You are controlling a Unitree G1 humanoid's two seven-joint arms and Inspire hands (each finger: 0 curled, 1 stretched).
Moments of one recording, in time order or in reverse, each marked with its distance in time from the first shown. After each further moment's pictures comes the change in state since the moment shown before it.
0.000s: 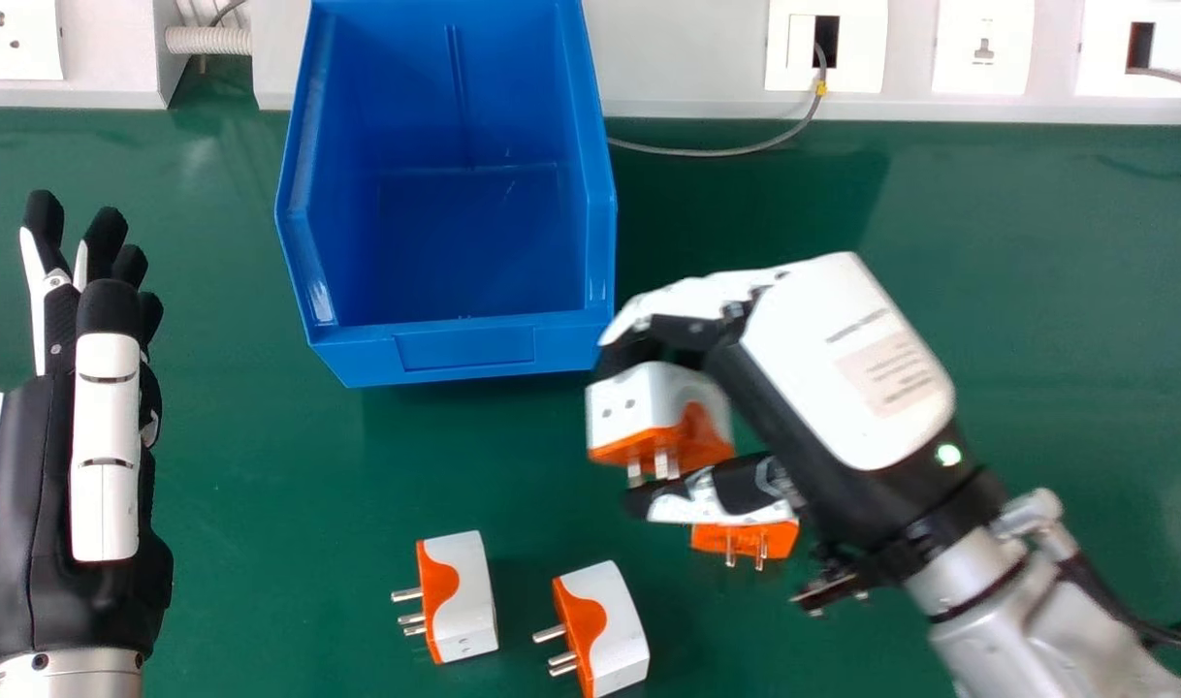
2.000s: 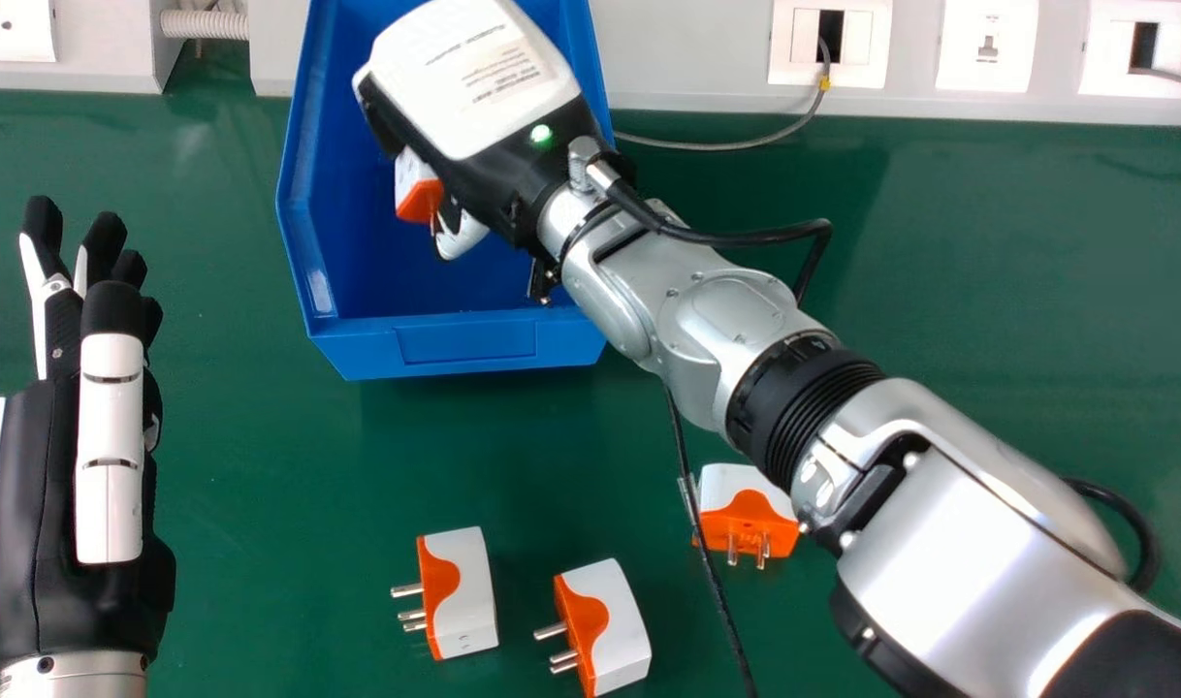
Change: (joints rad) left arm 0.013 -0.009 -0.010 -0.008 0.012 0.000 0.022; right arm -1.150 0.524 0.311 1.367 -0.088 0.340 -0.151
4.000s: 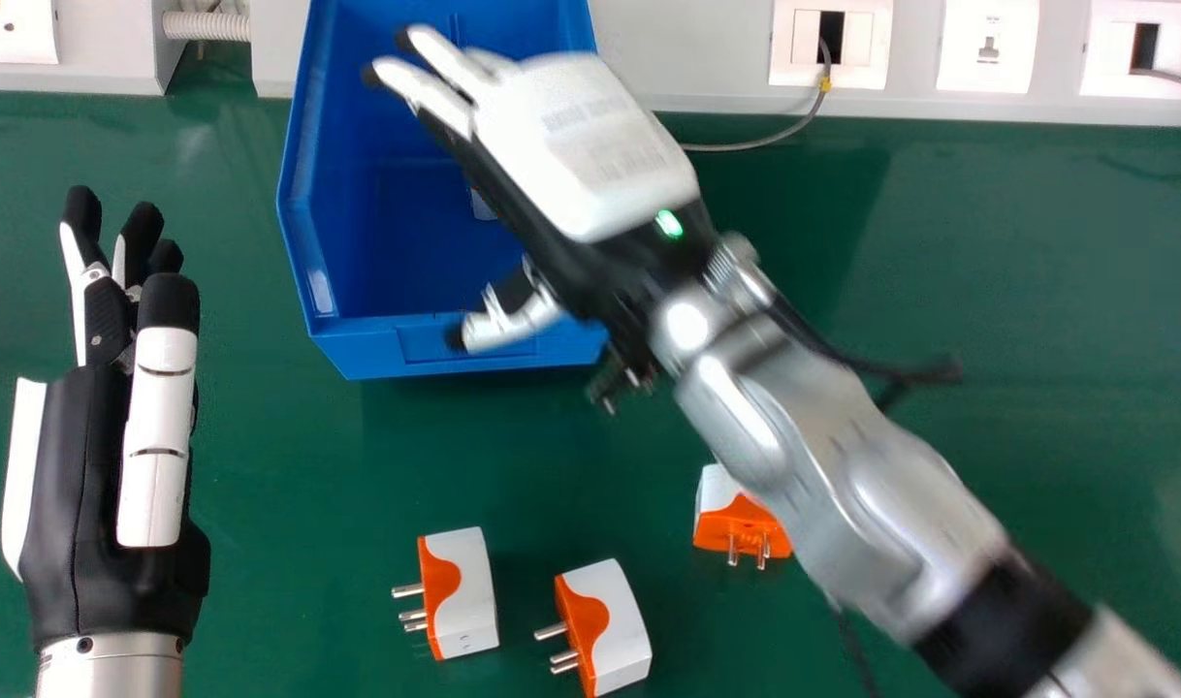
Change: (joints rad) left arm -0.035 -0.011 -0.043 0.020 0.014 0.004 0.006; right arm 0.681 -0.337 -0.044 -1.184 0.057 0.108 0.307
